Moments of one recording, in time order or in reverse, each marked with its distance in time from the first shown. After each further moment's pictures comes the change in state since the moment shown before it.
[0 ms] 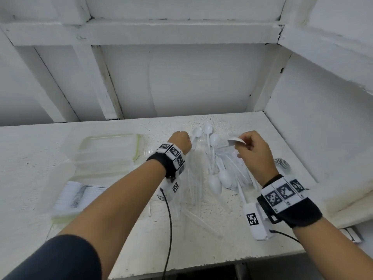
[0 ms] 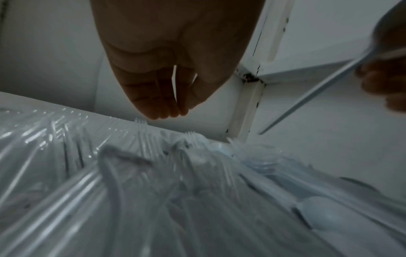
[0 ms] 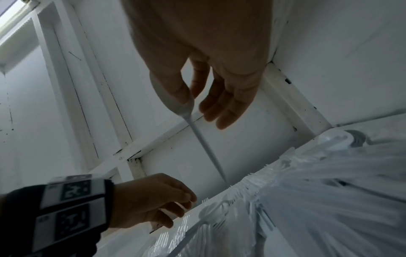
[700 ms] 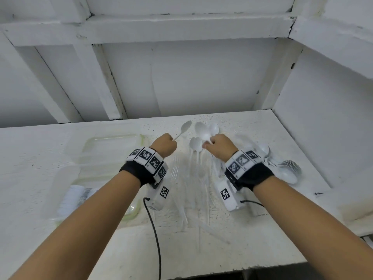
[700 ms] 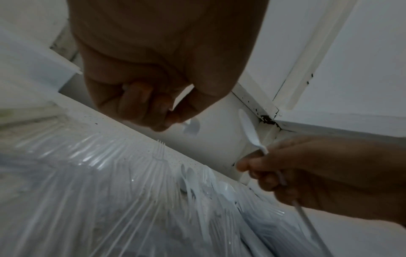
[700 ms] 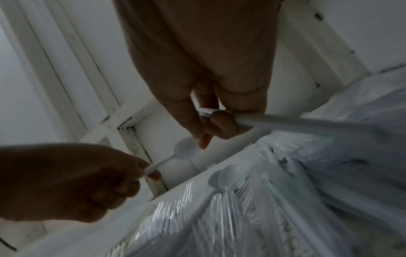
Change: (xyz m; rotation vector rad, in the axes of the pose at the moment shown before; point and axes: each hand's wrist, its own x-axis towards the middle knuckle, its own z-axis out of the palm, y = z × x) left_hand -0.010 -0.041 -0.032 -0.222 -0.102 -0.207; right_hand 0.063 0.011 0.085 -0.400 -0.387 0.216
